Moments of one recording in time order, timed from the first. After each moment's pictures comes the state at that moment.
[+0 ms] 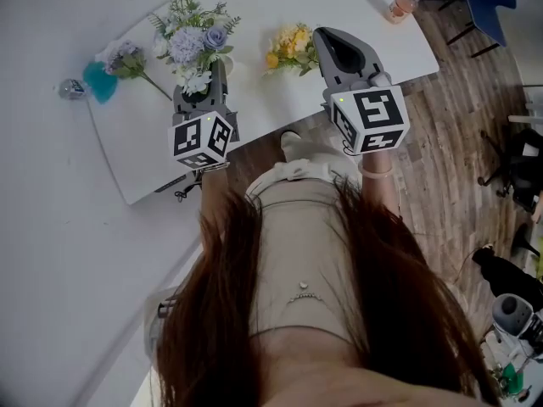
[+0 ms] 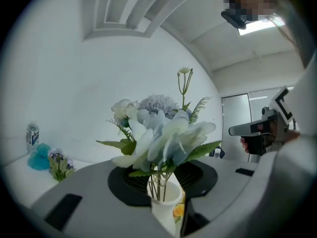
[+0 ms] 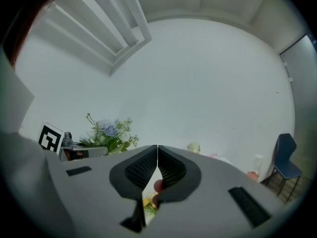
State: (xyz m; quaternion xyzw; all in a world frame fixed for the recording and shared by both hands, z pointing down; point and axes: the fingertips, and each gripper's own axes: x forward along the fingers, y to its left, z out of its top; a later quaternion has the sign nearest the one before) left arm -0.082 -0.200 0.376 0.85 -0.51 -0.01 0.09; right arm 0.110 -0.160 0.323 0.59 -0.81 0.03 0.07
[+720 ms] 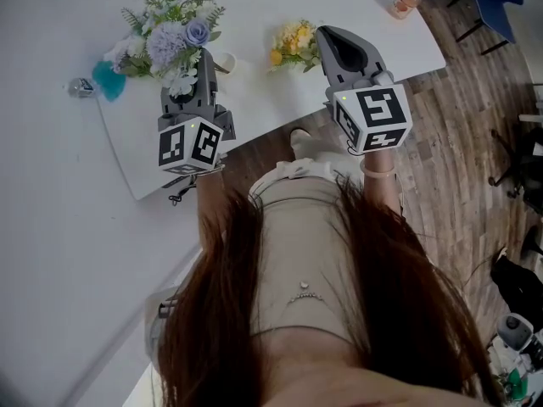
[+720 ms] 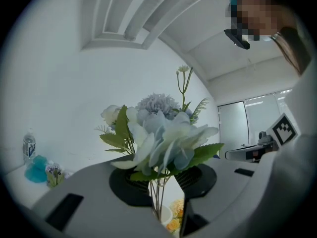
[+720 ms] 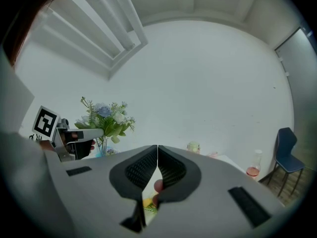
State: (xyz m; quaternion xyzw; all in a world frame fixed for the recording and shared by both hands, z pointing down) left arm -0.083 -0.188 0.311 0.86 -0.50 -0.05 0.06; right arm 0.118 -0.151 0.324 0.59 -0.81 0.05 0.04
